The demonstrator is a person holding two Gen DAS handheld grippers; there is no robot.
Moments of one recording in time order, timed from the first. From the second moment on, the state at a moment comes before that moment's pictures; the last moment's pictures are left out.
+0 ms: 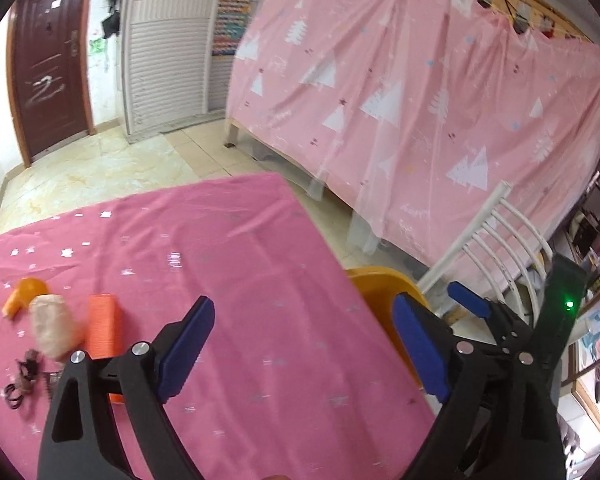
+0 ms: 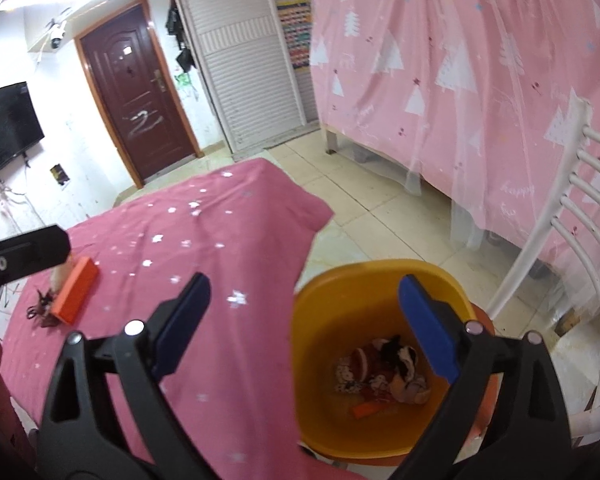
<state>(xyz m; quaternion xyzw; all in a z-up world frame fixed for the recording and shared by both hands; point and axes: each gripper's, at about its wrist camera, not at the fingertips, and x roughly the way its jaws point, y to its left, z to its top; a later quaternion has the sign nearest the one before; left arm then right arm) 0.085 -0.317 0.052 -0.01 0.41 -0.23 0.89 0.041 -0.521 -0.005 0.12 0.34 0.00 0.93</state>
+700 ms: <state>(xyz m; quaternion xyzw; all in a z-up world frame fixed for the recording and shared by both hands) 0.110 -0.177 0.046 -0.05 0.41 -0.08 0.91 0.075 -0.395 0.014 0.05 0.36 0.09 0.93</state>
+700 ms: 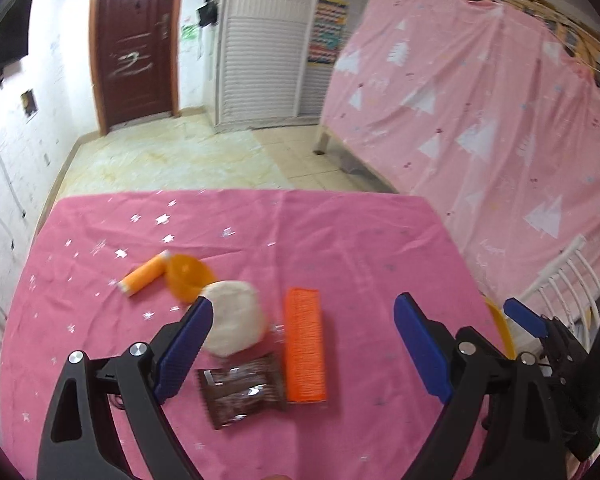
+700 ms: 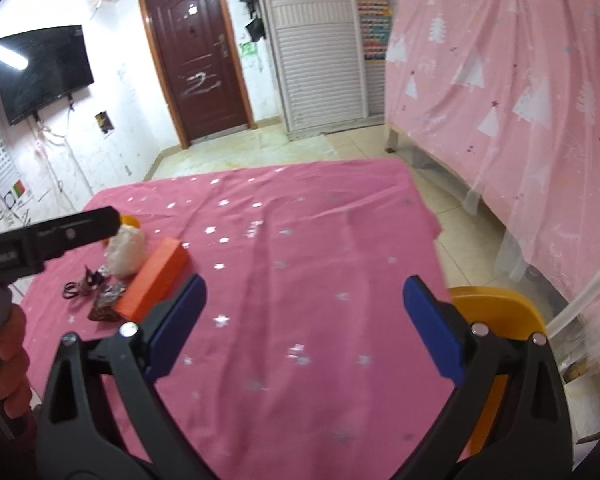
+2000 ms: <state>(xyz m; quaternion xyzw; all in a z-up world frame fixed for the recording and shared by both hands) 0.163 -0.135 -0.017 -0.09 0.50 -0.10 0.85 0.099 -0.279 -0.004 -0.01 0.42 0.18 0.89</state>
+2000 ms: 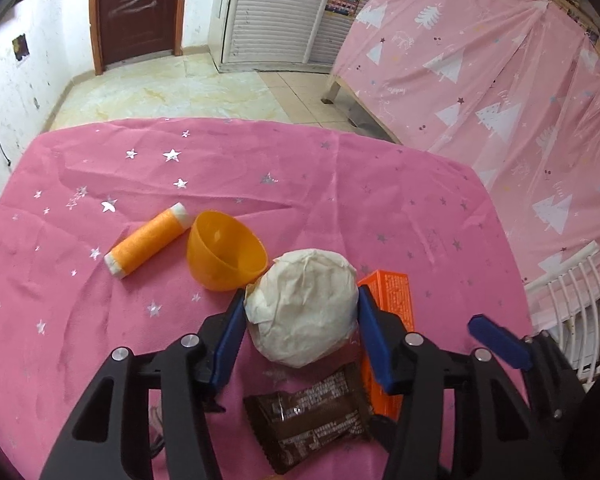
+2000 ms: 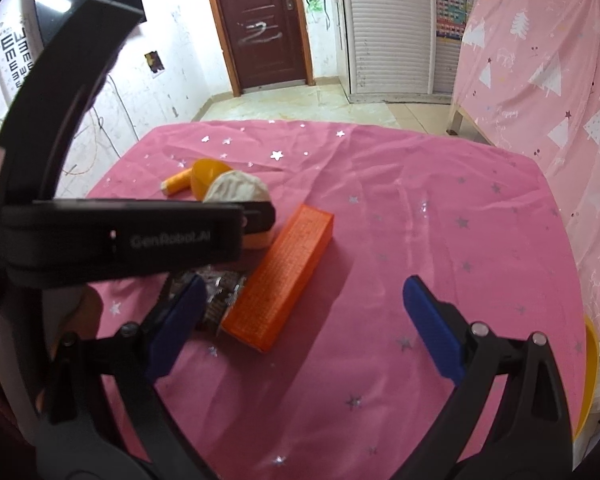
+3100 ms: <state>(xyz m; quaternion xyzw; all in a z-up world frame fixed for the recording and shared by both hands) 0.143 -0.110 -0.005 -0.09 0.48 -0.09 0.87 0.121 -0.264 -0.015 -0.01 0.45 0.15 0.88</state>
